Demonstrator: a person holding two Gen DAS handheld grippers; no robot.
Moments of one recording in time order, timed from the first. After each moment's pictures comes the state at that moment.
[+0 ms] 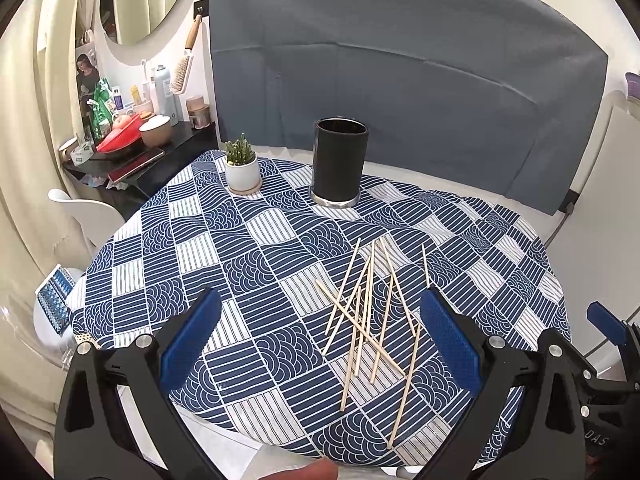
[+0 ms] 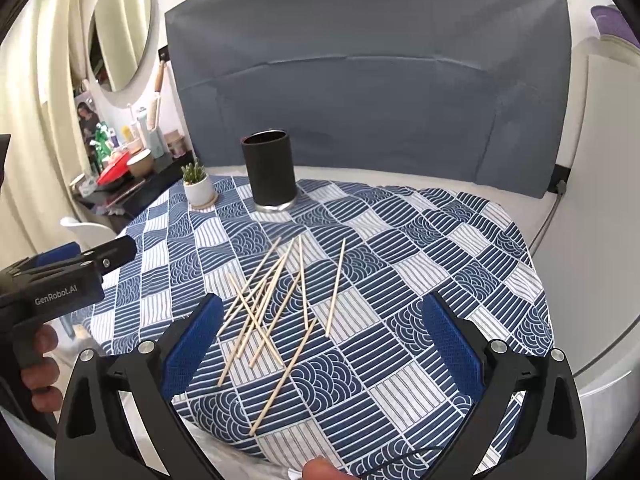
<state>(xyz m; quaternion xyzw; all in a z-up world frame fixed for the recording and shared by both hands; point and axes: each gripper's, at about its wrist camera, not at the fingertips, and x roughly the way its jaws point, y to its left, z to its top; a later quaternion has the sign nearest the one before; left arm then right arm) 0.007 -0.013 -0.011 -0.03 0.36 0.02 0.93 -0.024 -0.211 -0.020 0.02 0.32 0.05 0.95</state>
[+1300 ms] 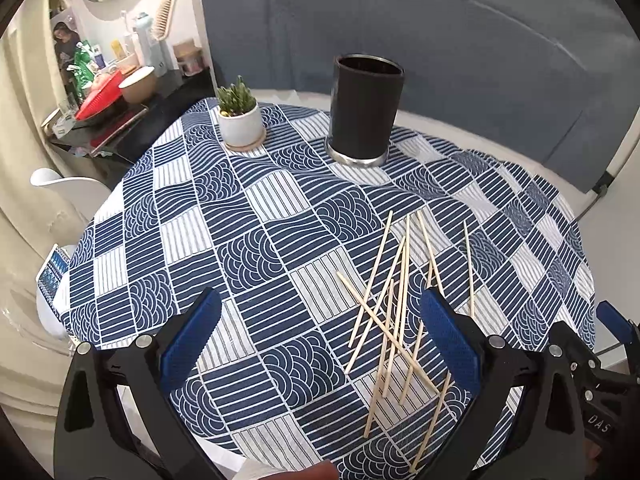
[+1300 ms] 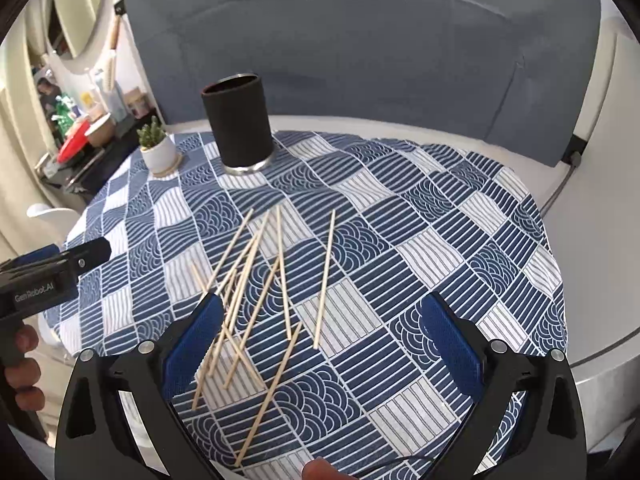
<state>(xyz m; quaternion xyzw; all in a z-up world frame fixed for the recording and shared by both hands) 0.111 0.006 -0.057 -0.03 0.47 0.03 0.88 0.082 -0.206 -0.061 0.01 0.43 0.01 0.90</state>
